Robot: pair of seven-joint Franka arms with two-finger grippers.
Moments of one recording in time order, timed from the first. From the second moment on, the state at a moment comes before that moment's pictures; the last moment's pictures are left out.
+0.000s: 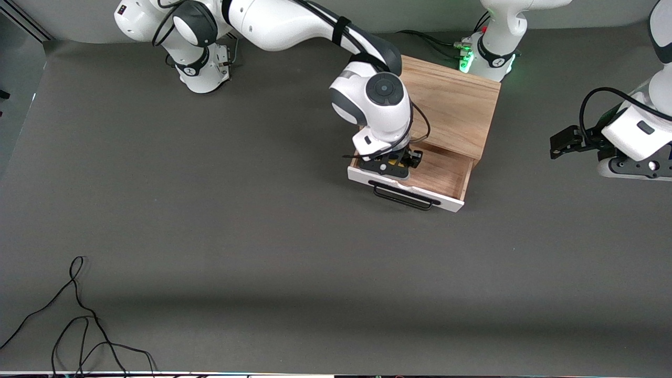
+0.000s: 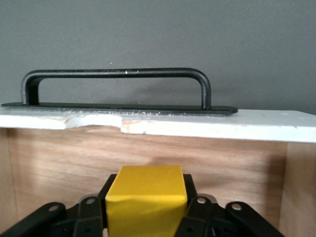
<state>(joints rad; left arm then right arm) 0.00 0.03 -0.08 -1.62 -0.01 1.58 -0.01 1.00 0.95 -0.12 -0.93 0.21 2.00 1.22</state>
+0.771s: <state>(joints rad) 0.00 0.03 -0.08 -1.62 -0.01 1.58 -0.01 1.01 0.95 -0.12 -0.93 0.17 2.01 1.23</state>
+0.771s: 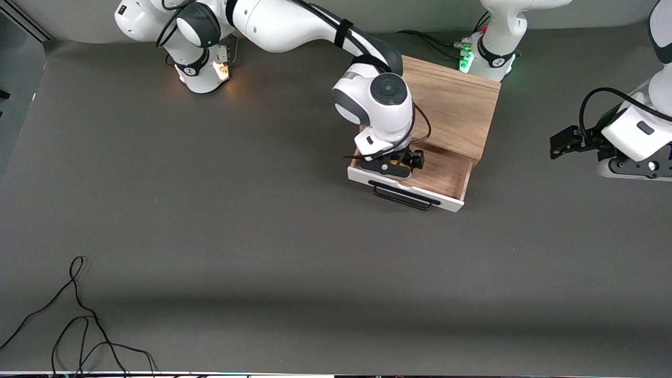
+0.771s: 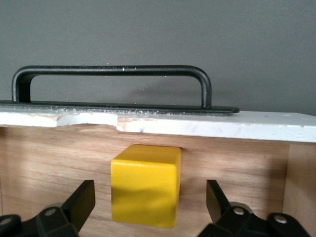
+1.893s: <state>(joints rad) 0.00 0.03 -0.08 -1.62 -0.01 1.58 -0.01 0.41 0.31 -0.17 -1.33 0.23 1.79 0.55</state>
